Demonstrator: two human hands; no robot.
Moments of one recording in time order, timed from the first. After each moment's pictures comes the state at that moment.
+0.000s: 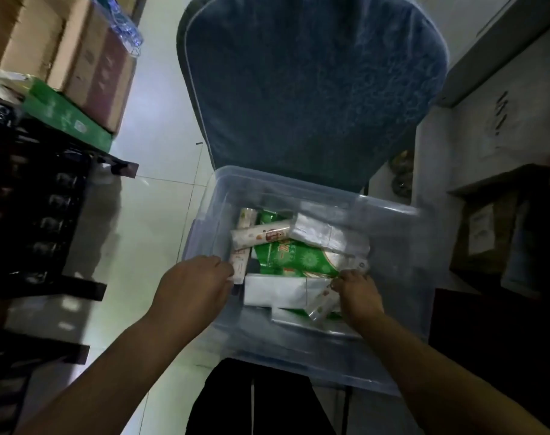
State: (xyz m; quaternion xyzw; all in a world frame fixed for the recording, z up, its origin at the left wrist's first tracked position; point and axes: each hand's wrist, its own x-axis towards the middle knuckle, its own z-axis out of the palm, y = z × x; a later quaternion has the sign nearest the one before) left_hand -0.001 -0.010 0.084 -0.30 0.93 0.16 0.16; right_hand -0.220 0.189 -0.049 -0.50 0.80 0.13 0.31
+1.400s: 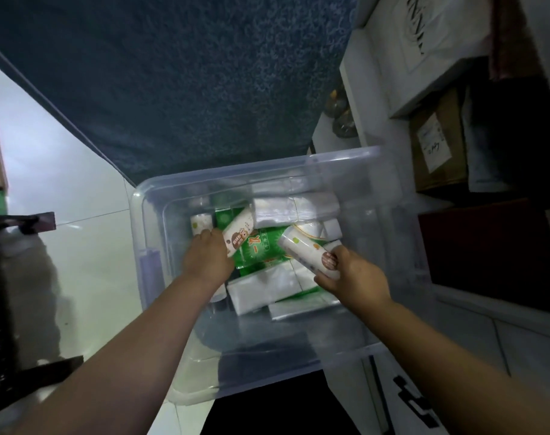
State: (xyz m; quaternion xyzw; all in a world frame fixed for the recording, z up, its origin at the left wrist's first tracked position) left_hand -0.078 -0.047 -0.096 -0.30 0.88 0.24 0.26; right_hand -0.178 0.200 -0.041 -0.22 0.93 -0.09 0.27
